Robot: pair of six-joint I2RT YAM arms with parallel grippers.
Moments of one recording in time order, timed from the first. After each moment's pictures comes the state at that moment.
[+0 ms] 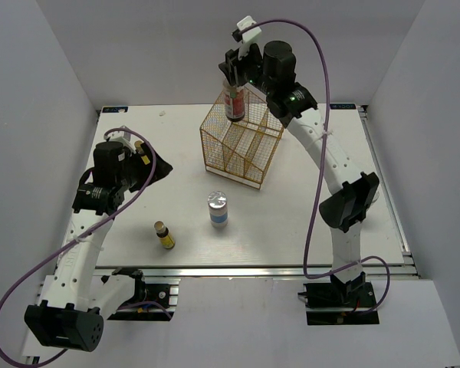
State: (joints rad) left arm -0.12 0.98 1.05 -0.65 0.17 -0.55; right arm 0.58 2.02 2.32 -0.25 -0.17 -0.16
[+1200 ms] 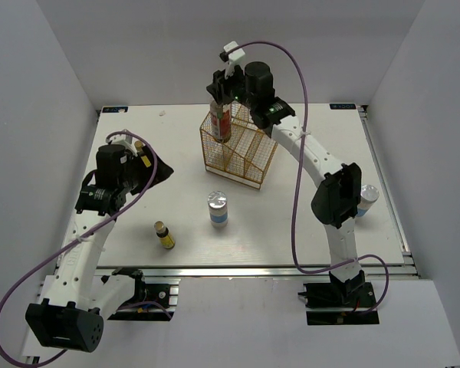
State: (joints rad) left arm -0.12 0.97 1.01 -0.62 0.17 -0.56; right arm 0.61 2.11 2.18 -0.09 -0.19 -0.04
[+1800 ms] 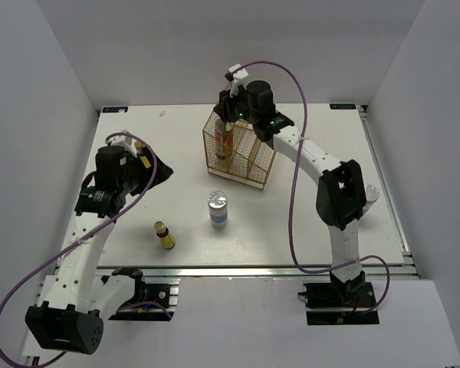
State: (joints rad) left arm -0.12 0.96 1.00 -0.62 0.17 -0.56; right arm 0.58 2.07 1.88 0.02 -0.21 0.02
